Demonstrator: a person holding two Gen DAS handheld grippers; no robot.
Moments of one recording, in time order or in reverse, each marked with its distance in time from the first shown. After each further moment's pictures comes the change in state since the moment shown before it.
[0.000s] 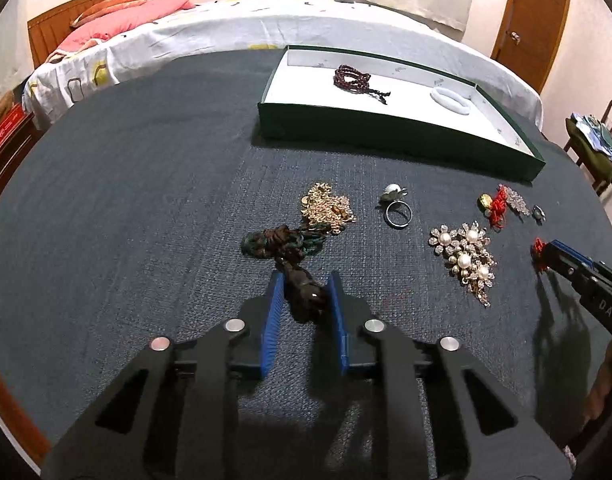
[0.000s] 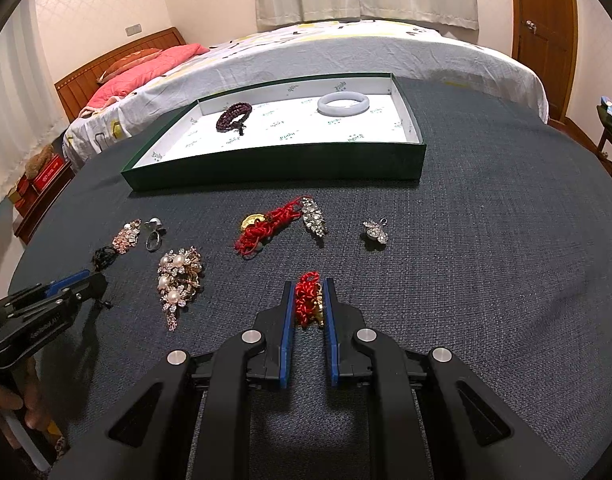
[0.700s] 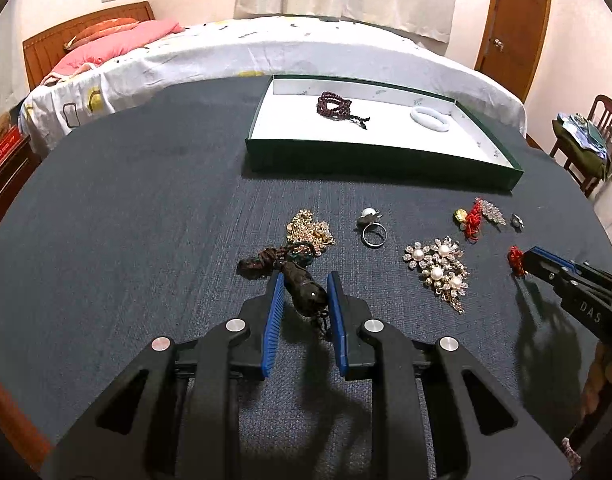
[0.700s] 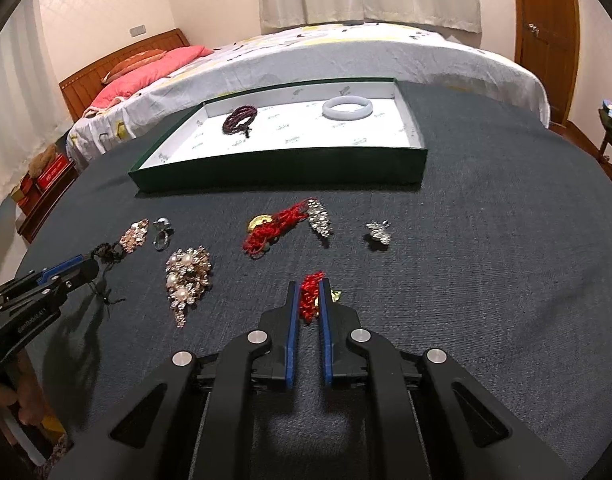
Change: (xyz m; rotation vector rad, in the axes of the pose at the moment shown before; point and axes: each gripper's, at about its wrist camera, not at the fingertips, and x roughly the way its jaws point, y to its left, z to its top) left arm -0.021 -0.007 0.005 0.042 -0.074 -0.019; right arm -0.005 0.002 0.003 -0.008 0.007 0.026
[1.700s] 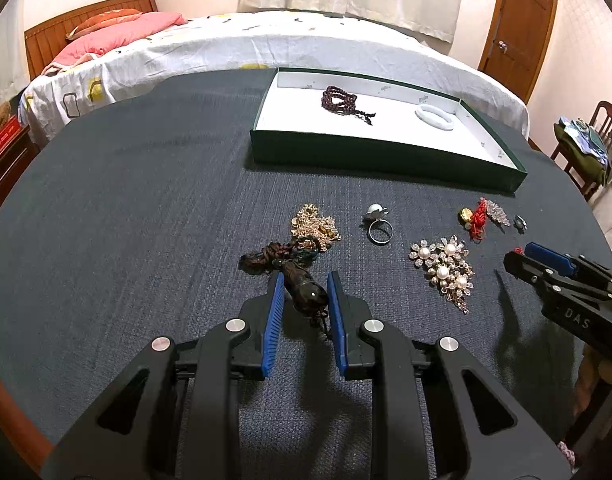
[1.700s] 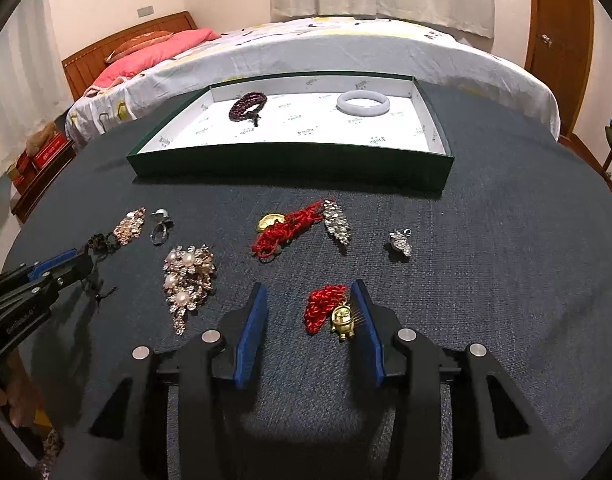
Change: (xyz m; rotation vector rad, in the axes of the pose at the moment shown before) left arm 0.006 0.005 -0.001 -0.020 0.015 -0.008; right arm 0.016 0.011 0.006 -0.056 0.030 -0.046
